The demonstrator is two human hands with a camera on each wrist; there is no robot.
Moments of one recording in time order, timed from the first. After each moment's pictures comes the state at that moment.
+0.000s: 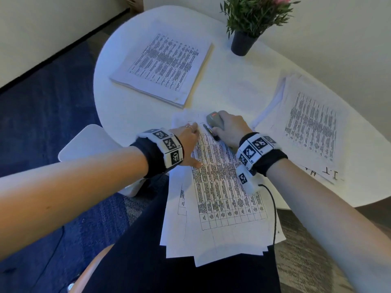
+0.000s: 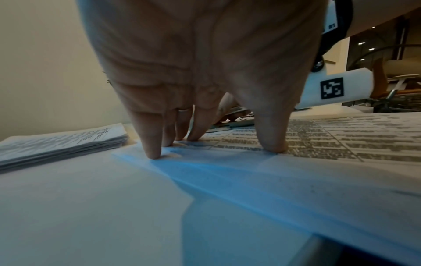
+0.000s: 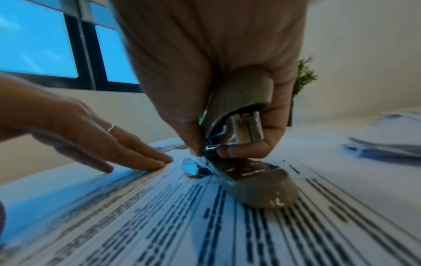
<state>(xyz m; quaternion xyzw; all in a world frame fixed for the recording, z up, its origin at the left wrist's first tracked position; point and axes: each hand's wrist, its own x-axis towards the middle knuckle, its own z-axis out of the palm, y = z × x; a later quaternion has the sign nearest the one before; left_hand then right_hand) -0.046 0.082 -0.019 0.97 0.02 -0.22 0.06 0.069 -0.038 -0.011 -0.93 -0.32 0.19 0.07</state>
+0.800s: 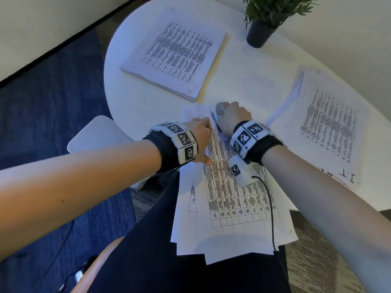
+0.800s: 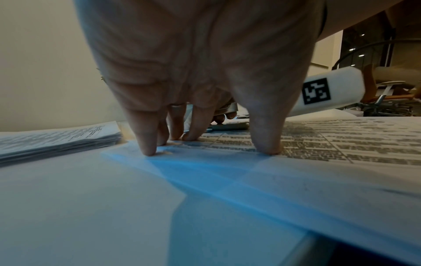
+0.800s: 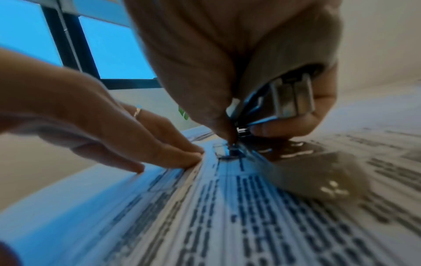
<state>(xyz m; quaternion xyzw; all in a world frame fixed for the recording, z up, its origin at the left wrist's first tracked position) -0.046 0.084 -0.014 0.98 0.01 -0.21 0.04 0.061 0.006 -0.018 -0.97 -0.16 0.18 0.03</state>
